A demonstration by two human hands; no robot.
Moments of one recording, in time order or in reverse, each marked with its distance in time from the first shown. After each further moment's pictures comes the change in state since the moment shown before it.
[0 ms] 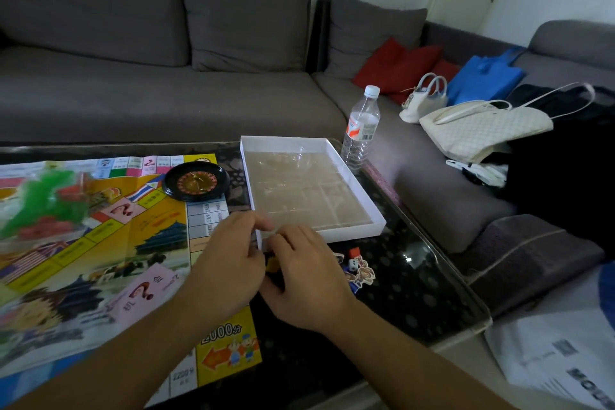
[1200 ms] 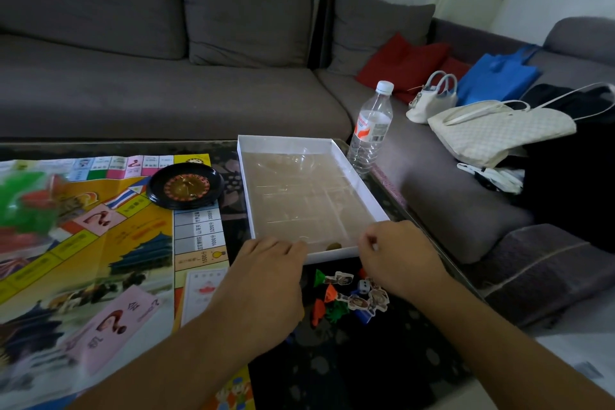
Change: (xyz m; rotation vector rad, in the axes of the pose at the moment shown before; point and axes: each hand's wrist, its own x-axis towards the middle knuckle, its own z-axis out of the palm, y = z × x) left_hand 0.024 0.020 0.033 0.564 -0.272 0.182; right_hand 0.012 0.107 -0.064 -0.215 -0.270 0.545
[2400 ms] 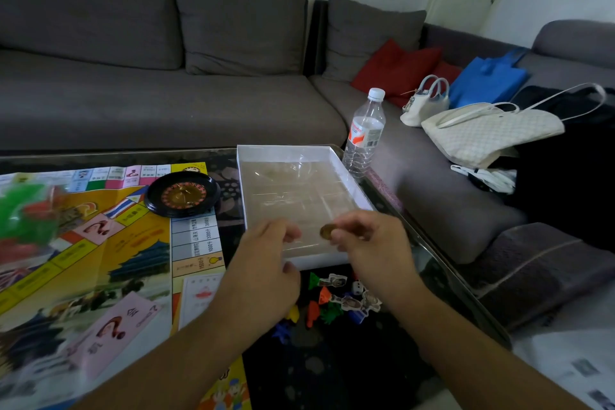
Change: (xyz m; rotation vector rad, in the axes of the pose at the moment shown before) left_hand 0.007 0.001 -0.001 -0.473 0.250 -0.132; right_hand -0.010 -0.030 0.002 0.844 0.159 0.079
